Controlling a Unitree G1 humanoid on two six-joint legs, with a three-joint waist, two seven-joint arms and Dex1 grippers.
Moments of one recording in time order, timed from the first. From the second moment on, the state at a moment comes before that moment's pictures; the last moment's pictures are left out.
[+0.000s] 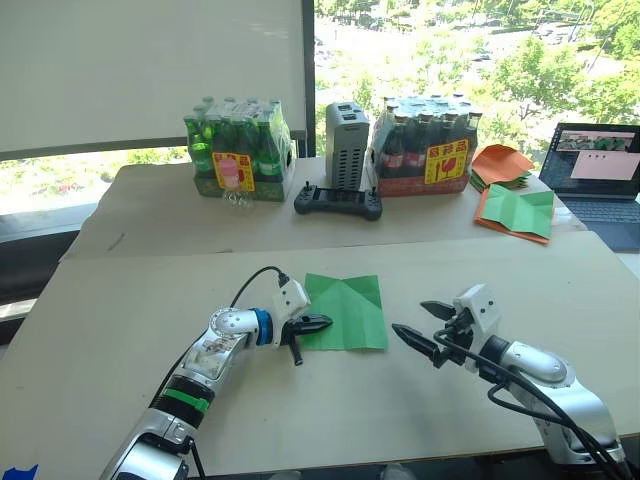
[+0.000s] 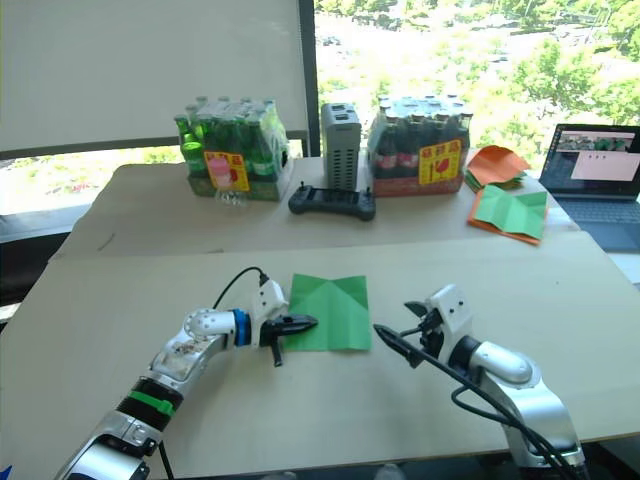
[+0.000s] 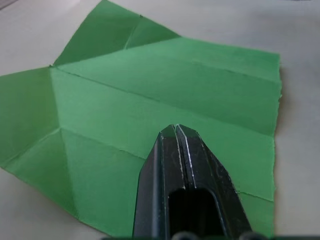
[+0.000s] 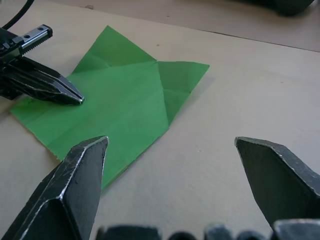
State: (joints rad) left arm -0.51 0.40 -0.29 0.29 -0.14 0.14 -0.94; right arm -0.07 -0.56 -0.09 -0.33 0.41 0.50 0.65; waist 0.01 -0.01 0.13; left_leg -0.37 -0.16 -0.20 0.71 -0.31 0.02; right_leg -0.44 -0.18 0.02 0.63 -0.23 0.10
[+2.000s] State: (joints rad) left arm -0.46 0.43 -0.31 0.19 -0.08 0.19 -0.96; right arm -0.20 -0.24 0.20 -0.25 0.34 0.59 0.48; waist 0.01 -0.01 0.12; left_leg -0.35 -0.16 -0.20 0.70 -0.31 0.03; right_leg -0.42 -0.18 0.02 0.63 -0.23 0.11
